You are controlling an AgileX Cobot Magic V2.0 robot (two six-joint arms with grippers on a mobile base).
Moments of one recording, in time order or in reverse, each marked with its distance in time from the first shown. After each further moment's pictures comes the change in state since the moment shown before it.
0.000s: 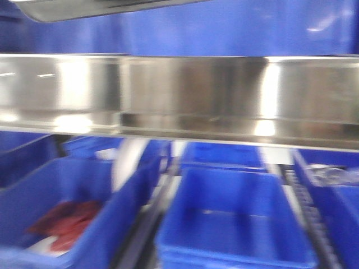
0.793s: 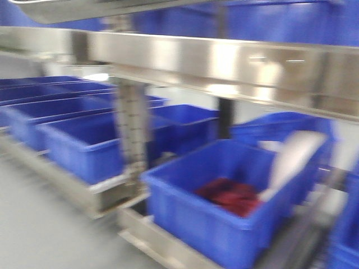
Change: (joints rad) left arm -0.001 0.000 0.000 0.000 0.000 0.002; right arm 0.000 -0.002 0.000 0.000 0.002 0.000
